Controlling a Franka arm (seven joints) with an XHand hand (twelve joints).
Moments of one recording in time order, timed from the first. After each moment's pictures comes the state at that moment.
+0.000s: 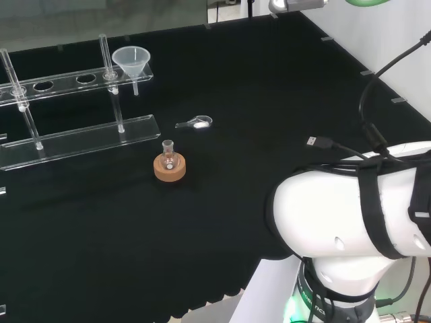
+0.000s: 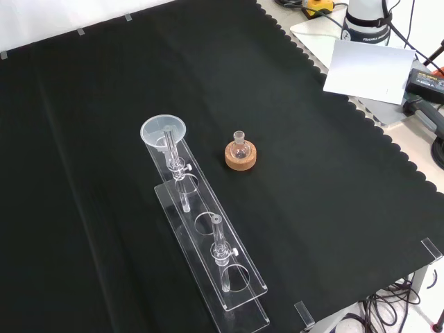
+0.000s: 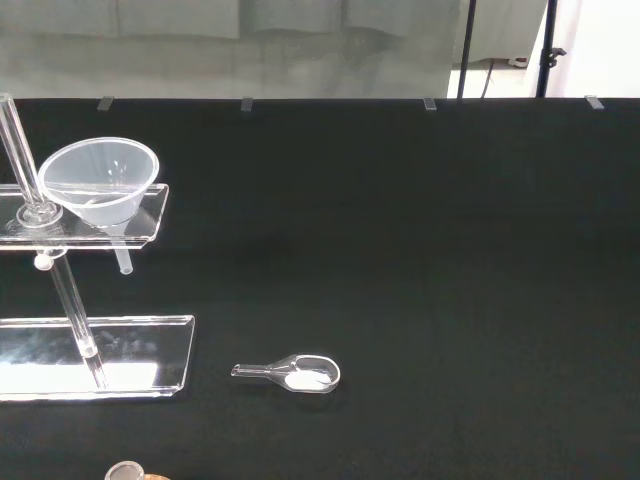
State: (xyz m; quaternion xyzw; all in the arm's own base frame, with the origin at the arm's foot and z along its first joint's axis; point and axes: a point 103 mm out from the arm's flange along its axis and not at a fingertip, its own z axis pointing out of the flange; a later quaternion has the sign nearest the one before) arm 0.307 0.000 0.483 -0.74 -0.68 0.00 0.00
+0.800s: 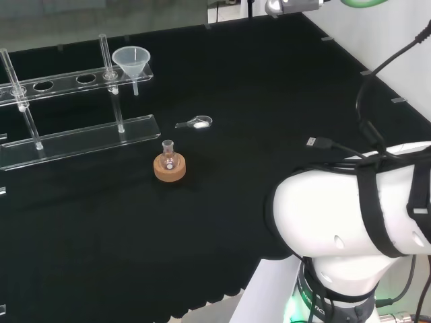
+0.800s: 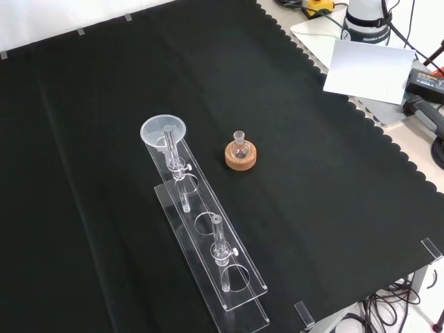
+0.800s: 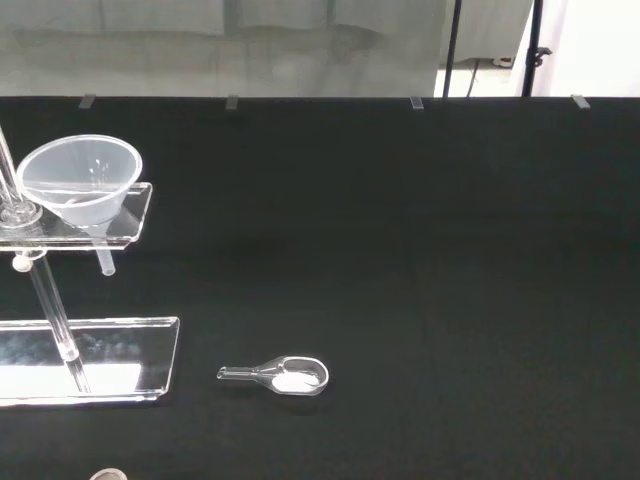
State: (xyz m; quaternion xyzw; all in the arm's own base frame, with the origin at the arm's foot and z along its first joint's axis) arm 0.315 0.001 0.476 -0.74 -0.67 0.01 0.00
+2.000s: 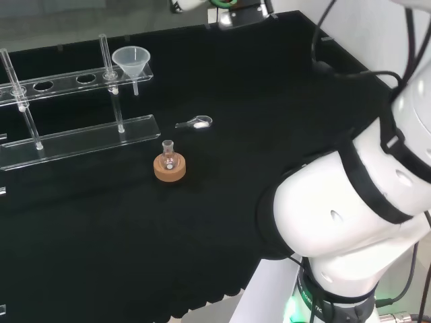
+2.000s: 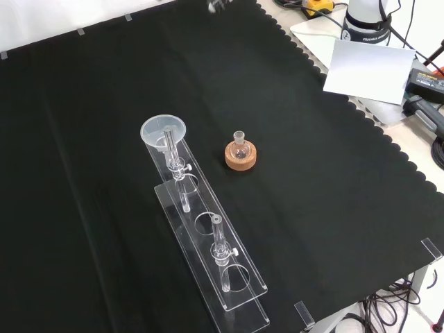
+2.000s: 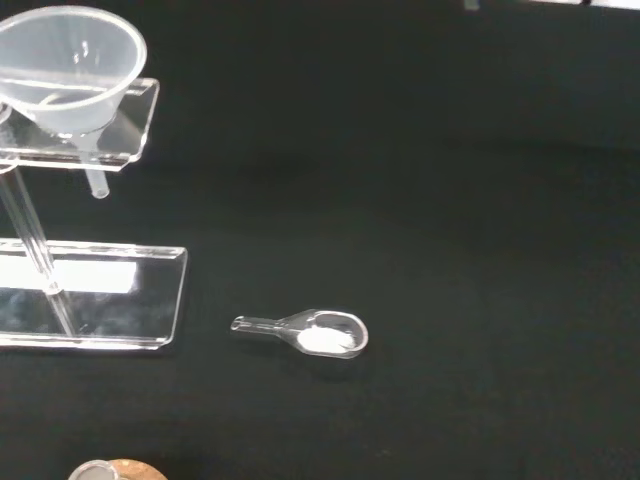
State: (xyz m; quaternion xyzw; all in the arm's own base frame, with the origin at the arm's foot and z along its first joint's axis) arm 0.423 0.038 0.400 -0.72 -0.68 0.09 0.03
